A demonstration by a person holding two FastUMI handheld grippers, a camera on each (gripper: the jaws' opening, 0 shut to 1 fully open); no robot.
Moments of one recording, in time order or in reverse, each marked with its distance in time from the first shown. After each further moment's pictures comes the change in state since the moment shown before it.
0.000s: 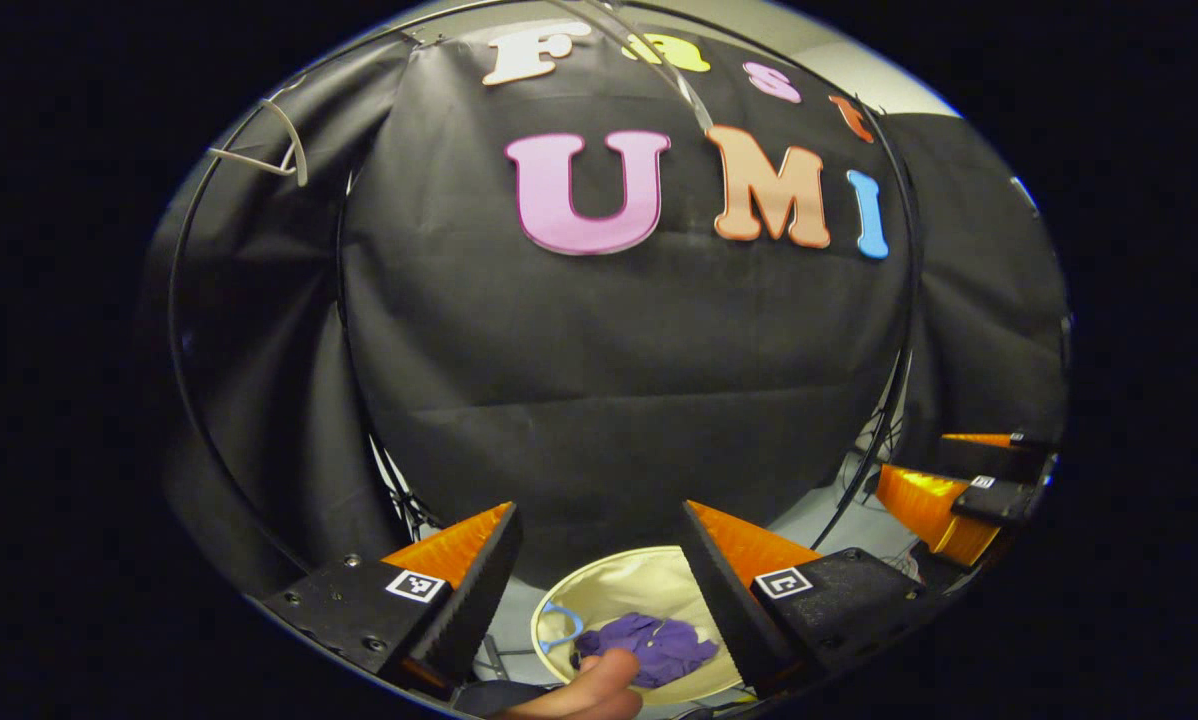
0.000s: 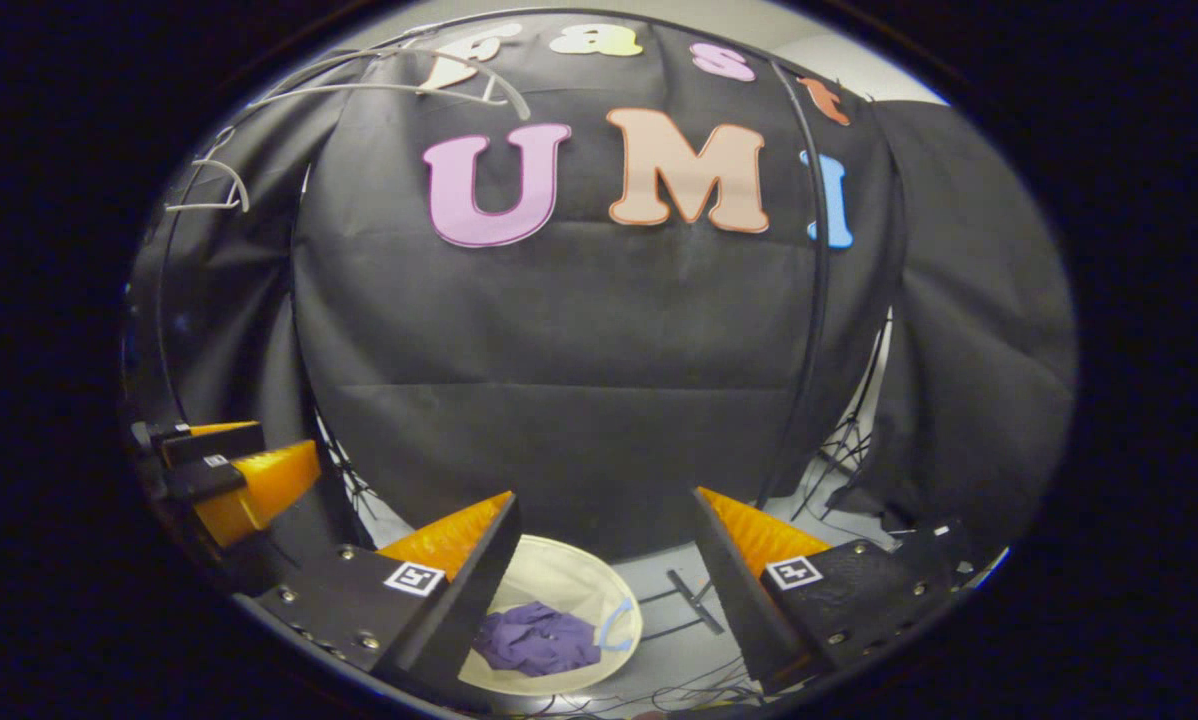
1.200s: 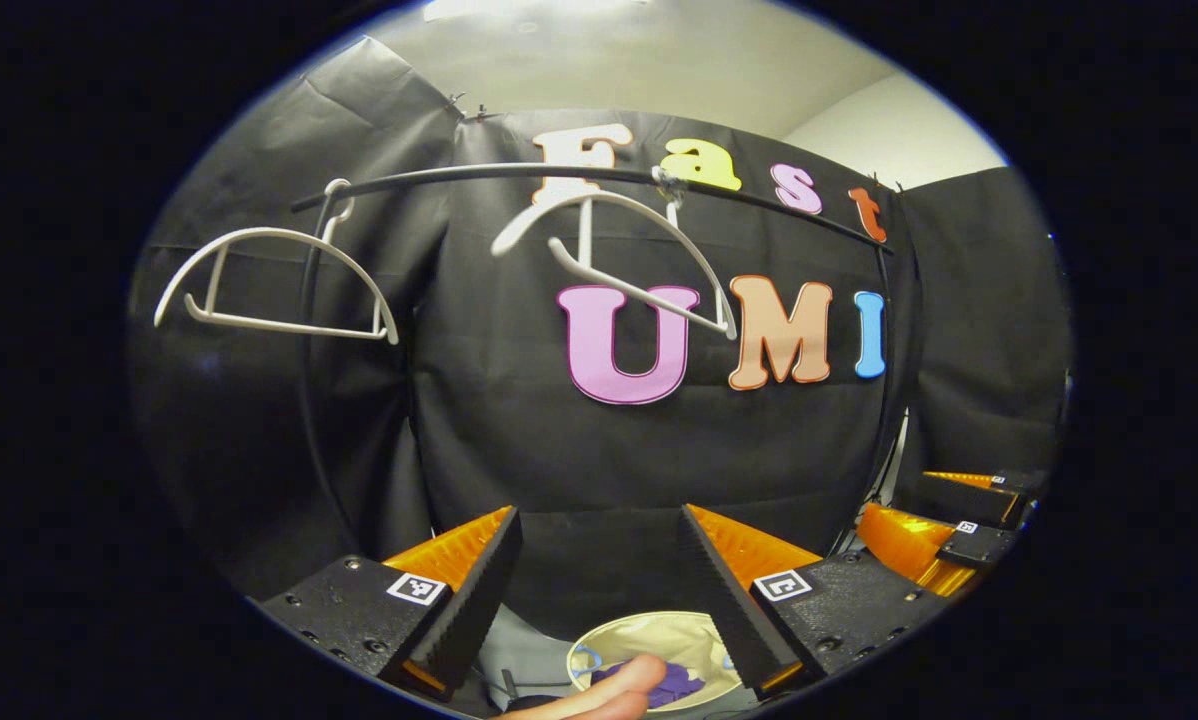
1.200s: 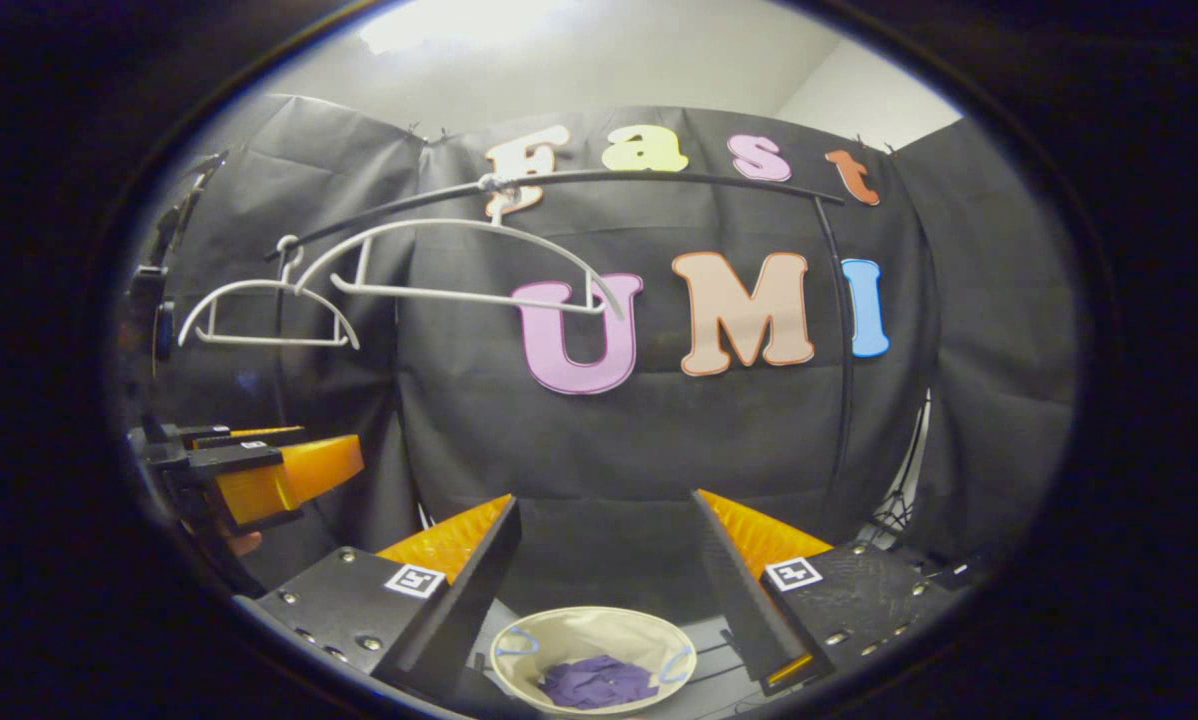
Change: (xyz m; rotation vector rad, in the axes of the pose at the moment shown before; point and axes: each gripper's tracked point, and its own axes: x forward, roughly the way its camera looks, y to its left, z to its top) left arm -0.141 0.048 0.179 -0.019 -0.224 0.056; right arm -0.144 0.076 0.163 0.065 -0.268 0.220
